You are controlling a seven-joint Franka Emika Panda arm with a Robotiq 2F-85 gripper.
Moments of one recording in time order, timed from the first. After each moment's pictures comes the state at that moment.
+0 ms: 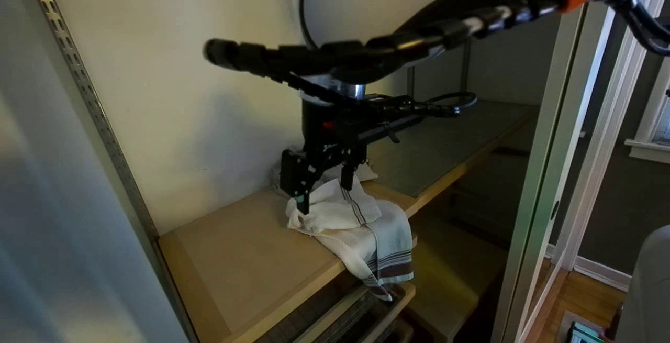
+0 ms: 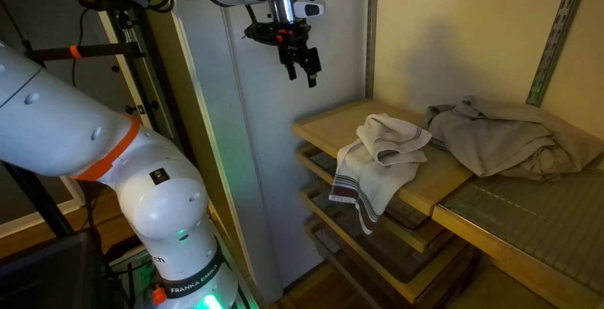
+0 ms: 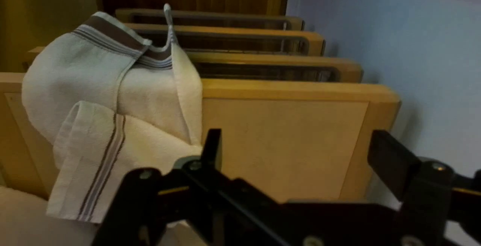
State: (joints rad) arm 0.09 -0.59 0.18 -2.39 0.11 2.00 0.19
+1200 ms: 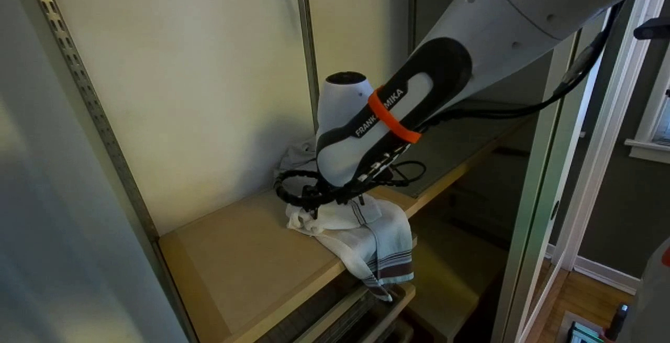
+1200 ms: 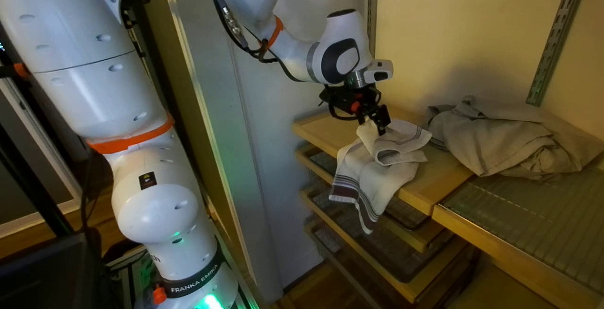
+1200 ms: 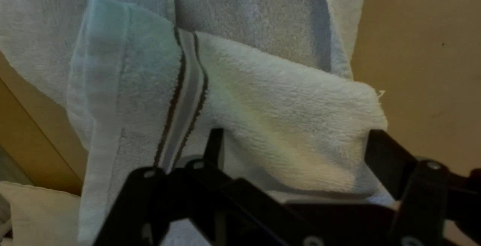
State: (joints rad) arm -0.06 -0.10 0.09 -2.42 -0.11 2.66 0.24
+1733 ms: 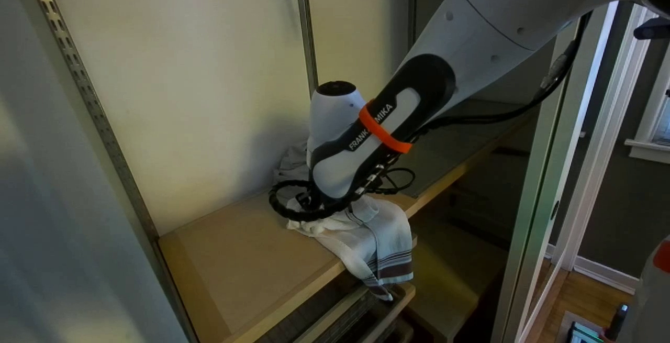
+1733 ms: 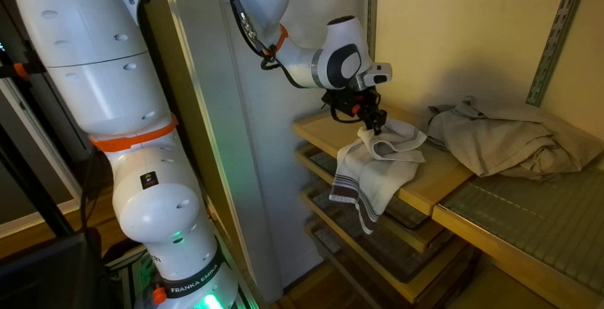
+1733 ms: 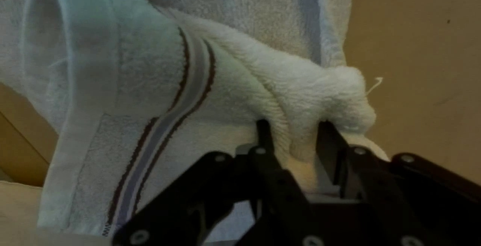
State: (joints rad) arm -0.04 -0.03 0.09 -2.38 -0.18 2.72 0.33
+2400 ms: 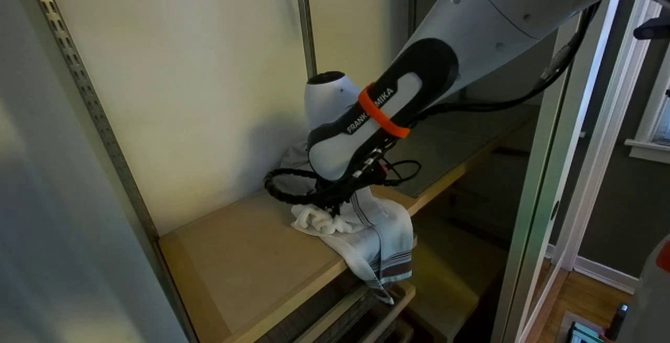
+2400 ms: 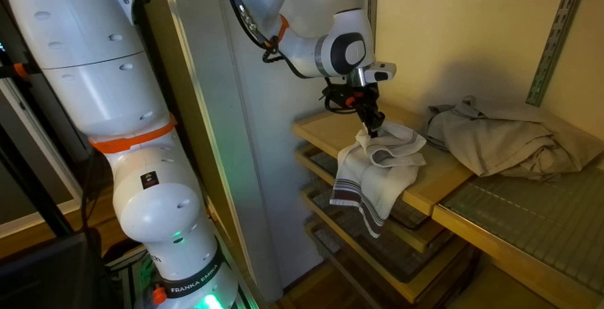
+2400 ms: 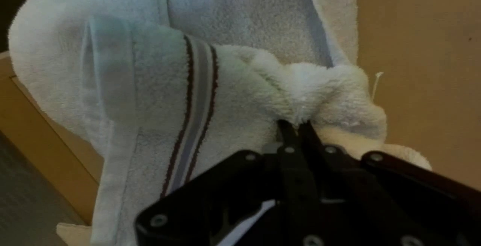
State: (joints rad) arm -0.04 -0.06 0.07 -2.32 -0.20 2.47 0.48
